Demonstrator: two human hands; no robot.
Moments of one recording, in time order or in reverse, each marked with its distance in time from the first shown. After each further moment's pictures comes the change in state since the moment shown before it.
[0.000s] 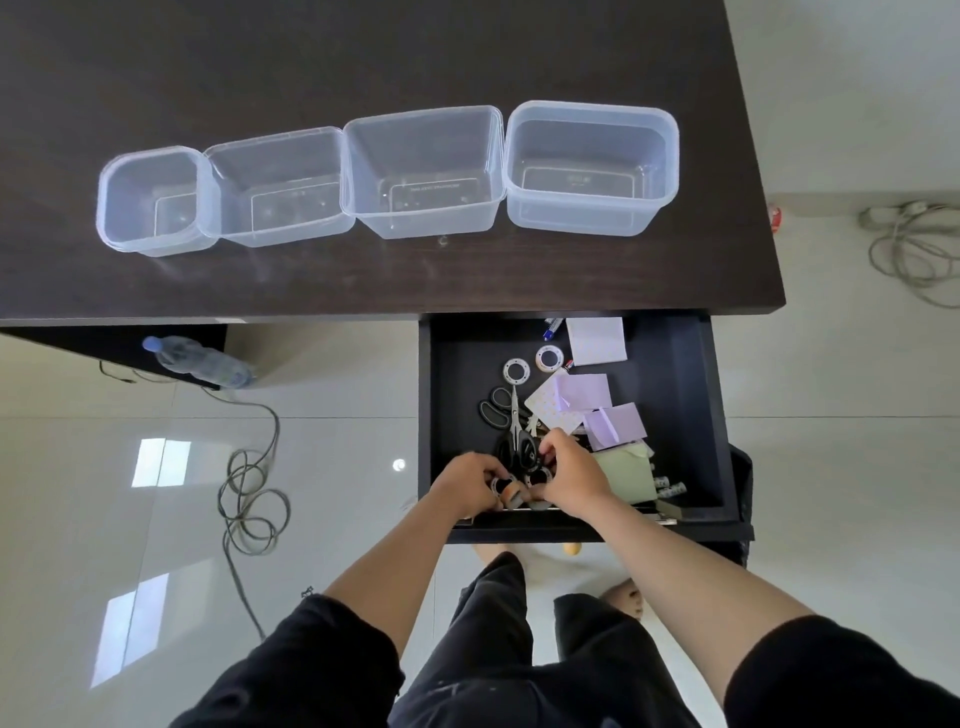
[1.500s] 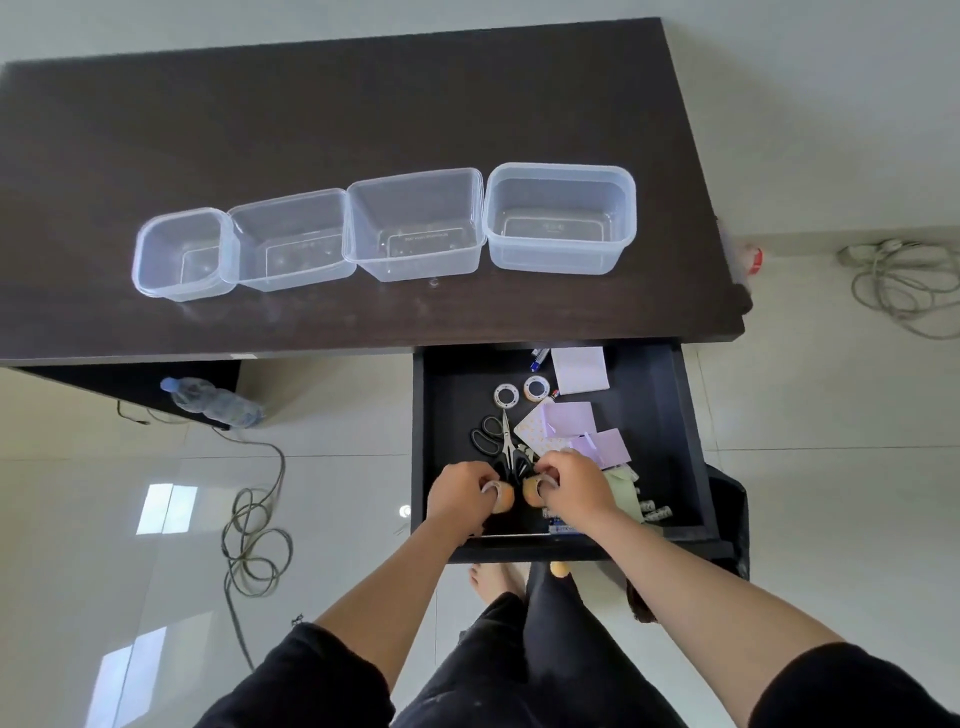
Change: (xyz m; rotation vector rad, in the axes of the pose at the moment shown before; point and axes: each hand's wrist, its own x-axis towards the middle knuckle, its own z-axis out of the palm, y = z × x) left_hand -0.026 0.030 -0.005 0.036 0.355 0.040; right_hand -0.020 -0.012 -0.038 -0.060 0.123 -0.129
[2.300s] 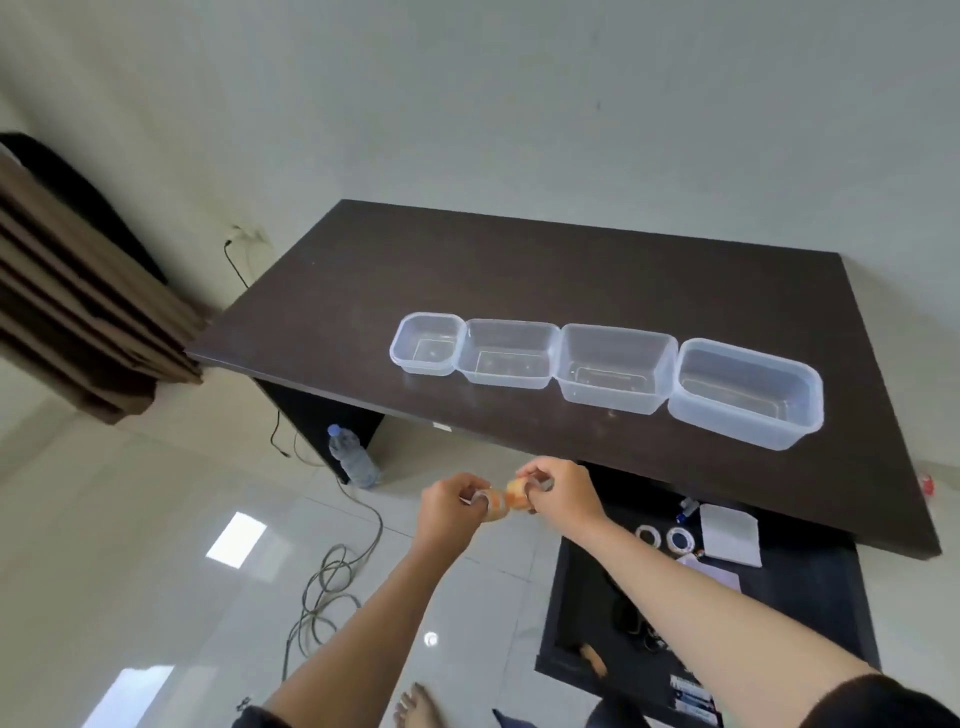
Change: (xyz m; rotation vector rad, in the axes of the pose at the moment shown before) left_hand -0.052 -0.093 -0.177 -0.437 0.570 -0.102; right_hand 0.034 -0.239 0.014 0.216 -0.001 -0.433
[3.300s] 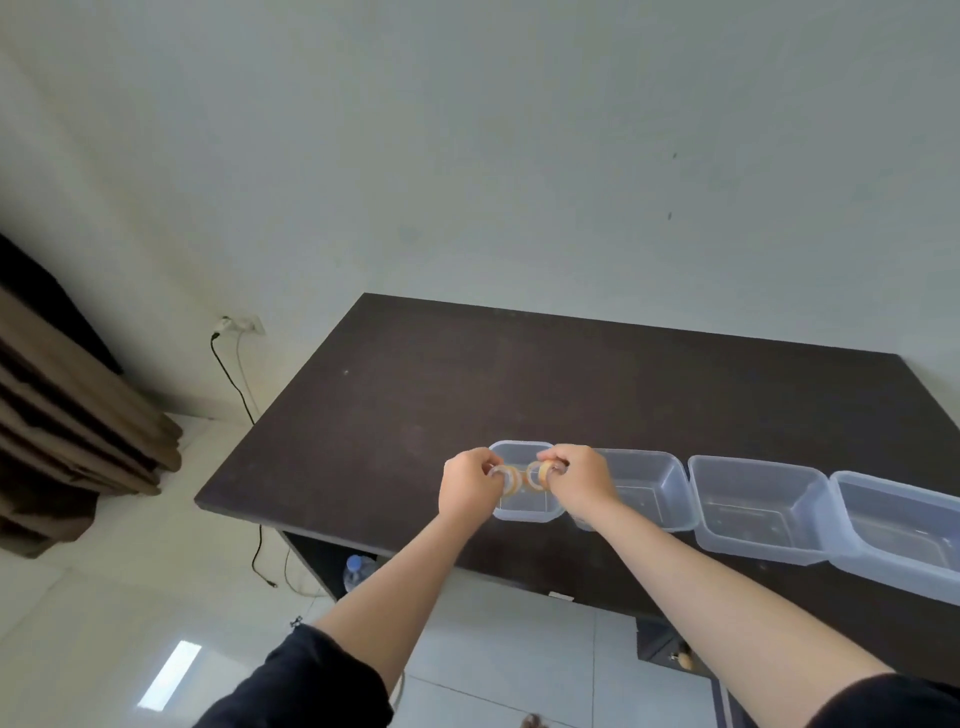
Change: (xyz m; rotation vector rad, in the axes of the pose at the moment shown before) left_hand 0.265 0.008 -0.147 -0.027 -0.033 0.139; right_hand 0.226 -0.155 0.074 -0.110 0.294 0.107
